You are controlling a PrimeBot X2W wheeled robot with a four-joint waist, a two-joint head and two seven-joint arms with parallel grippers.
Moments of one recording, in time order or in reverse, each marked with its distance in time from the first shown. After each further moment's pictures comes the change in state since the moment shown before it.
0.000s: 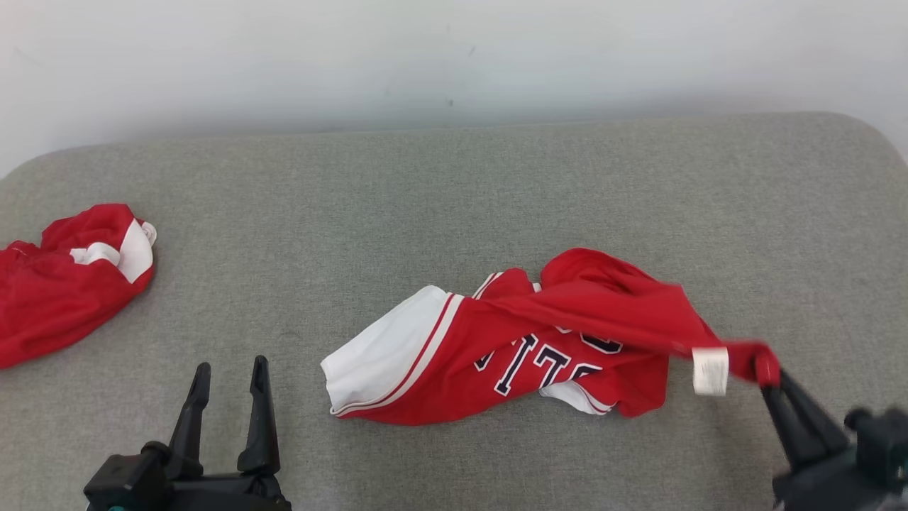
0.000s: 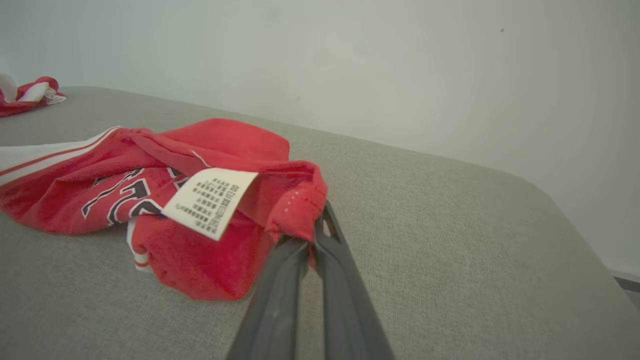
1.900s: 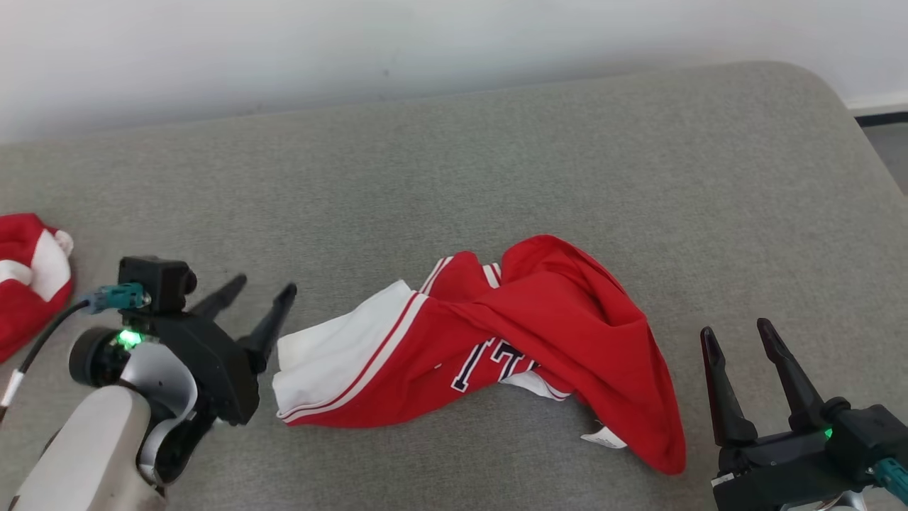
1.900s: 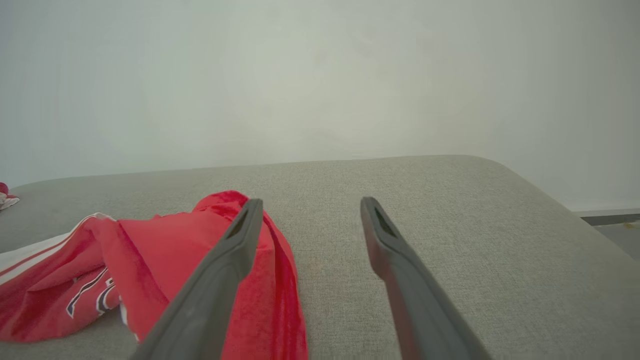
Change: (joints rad) left arm -0.495 0.362 -0.375 0.279 -0.356 -0.078 0.460; right arm 0.076 0.338 -0.210 -0.110 -0.123 0.000 0.000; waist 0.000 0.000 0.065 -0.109
